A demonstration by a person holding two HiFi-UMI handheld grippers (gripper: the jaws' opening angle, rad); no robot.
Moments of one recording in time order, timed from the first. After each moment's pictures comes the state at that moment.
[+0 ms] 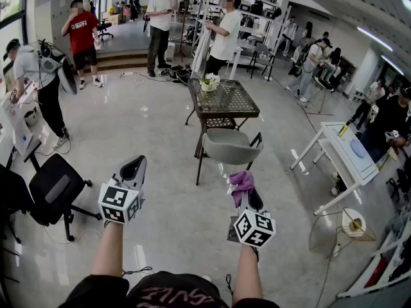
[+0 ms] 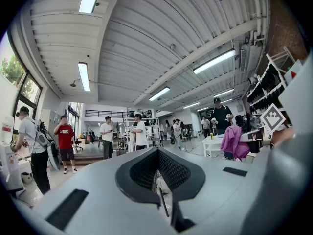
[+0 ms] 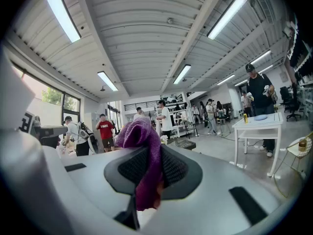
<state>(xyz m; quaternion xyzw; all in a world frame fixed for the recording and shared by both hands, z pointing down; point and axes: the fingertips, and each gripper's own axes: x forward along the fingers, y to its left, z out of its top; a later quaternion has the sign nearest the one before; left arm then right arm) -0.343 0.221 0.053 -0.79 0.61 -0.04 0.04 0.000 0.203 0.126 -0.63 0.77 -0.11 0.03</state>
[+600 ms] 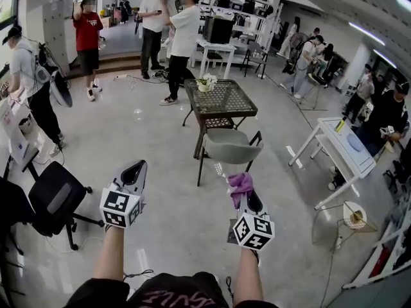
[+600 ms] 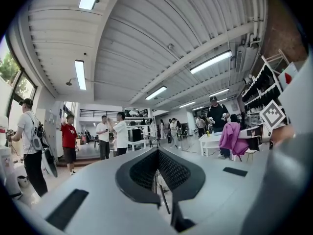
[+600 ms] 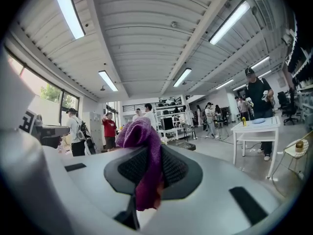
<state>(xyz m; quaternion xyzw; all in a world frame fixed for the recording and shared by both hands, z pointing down) -0.378 0.221 0.063 -0.81 0.59 -0.05 0.05 -0.044 0.218 0.126 -0.64 0.76 -0.10 0.03</state>
